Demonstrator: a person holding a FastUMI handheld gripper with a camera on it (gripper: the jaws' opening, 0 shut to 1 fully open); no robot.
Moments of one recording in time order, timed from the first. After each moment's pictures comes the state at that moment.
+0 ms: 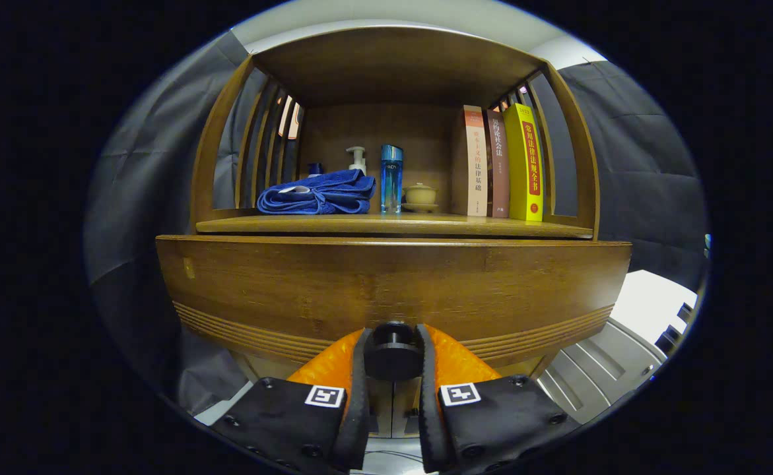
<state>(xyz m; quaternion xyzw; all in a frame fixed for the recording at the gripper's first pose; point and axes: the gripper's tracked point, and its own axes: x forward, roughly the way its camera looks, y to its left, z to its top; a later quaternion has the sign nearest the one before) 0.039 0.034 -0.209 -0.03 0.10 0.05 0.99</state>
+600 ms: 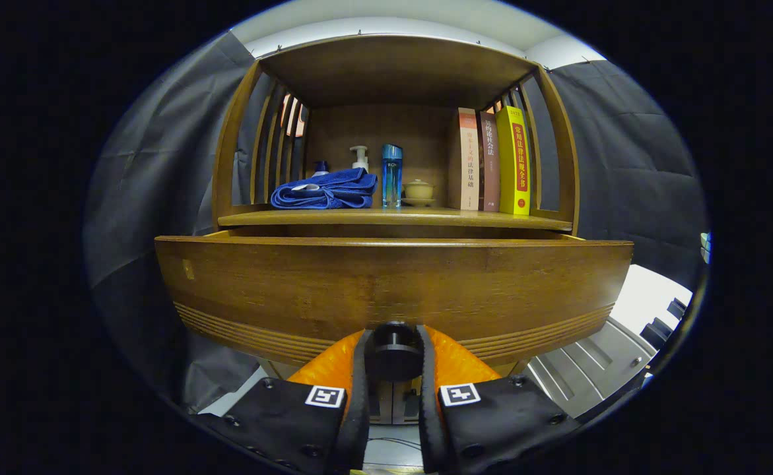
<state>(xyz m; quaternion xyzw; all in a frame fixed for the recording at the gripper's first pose) -0.009 0.030 -0.201 -0.02 0.12 0.05 0.99</state>
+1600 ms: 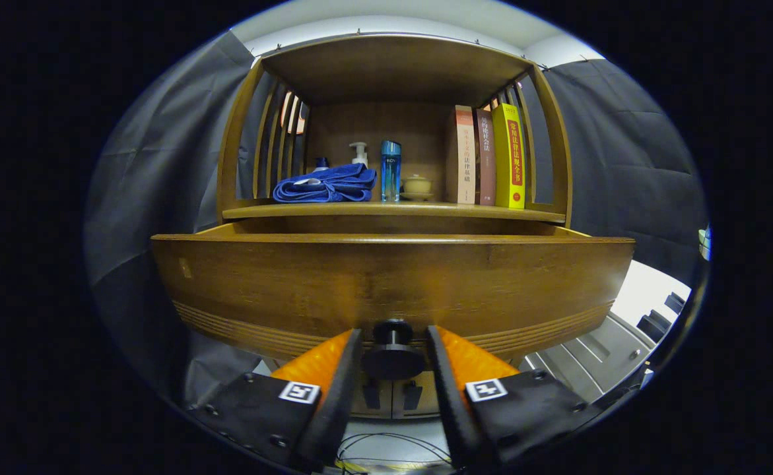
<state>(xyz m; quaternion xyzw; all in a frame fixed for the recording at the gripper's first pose) -0.022 0.031 -0.210 -0.02 0.13 0.05 0.99</state>
